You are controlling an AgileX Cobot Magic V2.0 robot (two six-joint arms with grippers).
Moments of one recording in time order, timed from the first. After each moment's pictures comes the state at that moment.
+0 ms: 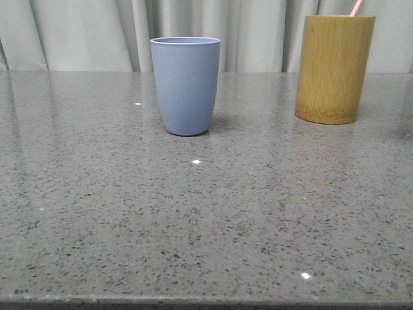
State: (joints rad) left arm -0.18 0.54 -0.75 -0.07 0.98 0.01; right arm 0.12 1.11 -0.79 0.14 -0.07 0.13
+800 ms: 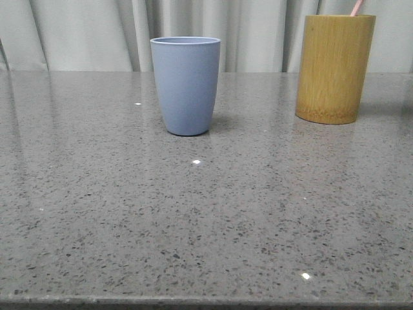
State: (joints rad) left arm -0.18 0.54 -0.75 -0.07 0.98 0.01; right arm 0.12 1.44 -1.03 0.14 -0.17 0.13
